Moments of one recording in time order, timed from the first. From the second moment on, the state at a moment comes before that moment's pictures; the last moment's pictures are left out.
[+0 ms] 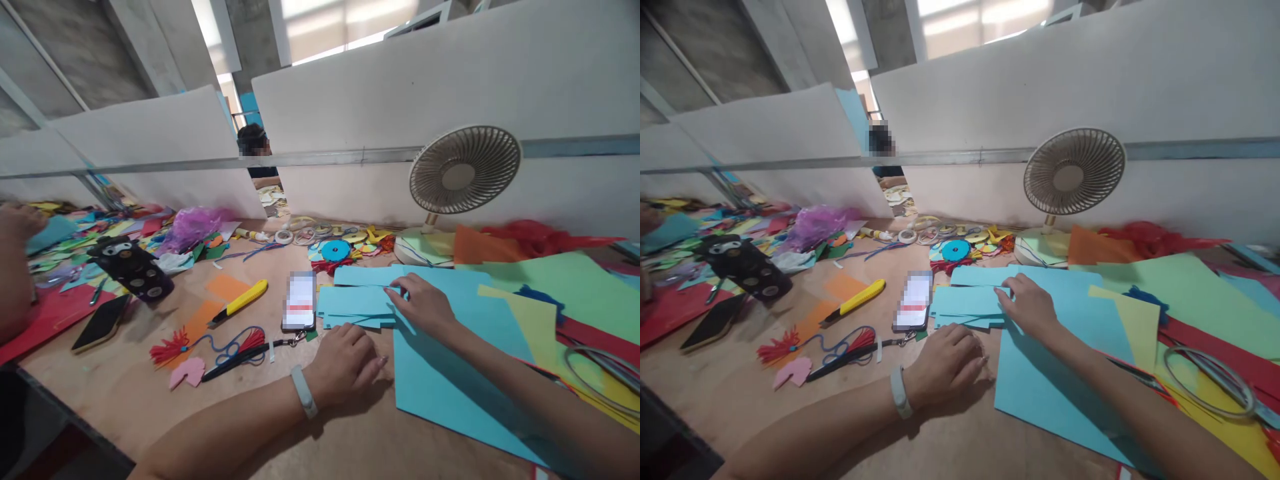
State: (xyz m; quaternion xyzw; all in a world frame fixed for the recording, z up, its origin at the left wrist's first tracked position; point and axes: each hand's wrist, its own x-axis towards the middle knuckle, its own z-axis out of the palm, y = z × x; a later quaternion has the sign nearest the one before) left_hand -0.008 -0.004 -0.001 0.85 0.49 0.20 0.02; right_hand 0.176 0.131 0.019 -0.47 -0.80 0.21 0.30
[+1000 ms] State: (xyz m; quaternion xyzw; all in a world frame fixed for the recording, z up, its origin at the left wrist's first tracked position) left_hand -0.010 -0.003 -0.001 0.82 0.54 0.19 -0.01; right_hand 0.198 0.137 0.035 -0.35 -0.90 0.17 0.20
